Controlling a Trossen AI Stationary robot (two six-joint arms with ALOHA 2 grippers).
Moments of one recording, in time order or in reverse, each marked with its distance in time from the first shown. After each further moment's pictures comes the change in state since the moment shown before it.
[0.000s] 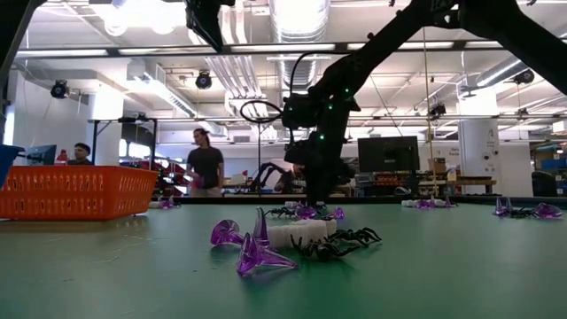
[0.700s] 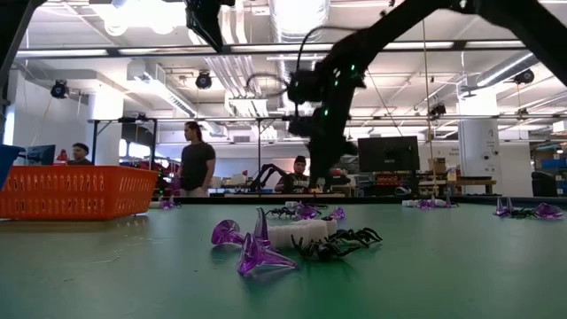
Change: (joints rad) left arm -0.001 0.000 0.000 0.000 -0.003 -0.001; right arm -0.003 -0.145 0.020 -0.055 0.004 0.018
